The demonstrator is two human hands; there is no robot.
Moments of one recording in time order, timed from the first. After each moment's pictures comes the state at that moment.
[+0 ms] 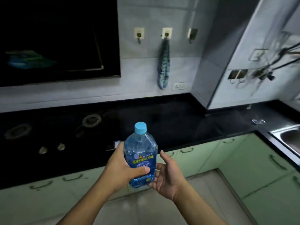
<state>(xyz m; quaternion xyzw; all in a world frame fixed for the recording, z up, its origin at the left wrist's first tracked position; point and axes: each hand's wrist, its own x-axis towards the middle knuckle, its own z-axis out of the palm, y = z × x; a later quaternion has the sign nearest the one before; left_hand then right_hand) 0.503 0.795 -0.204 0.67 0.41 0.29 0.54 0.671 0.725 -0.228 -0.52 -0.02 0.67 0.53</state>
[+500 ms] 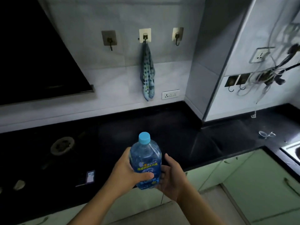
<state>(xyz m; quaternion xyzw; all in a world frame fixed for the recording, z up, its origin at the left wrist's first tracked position) 0.706 0.912 -0.230 0.69 0.41 0.26 0.54 0.879 0.843 -0.267 -0.52 -0.03 0.67 0.53</state>
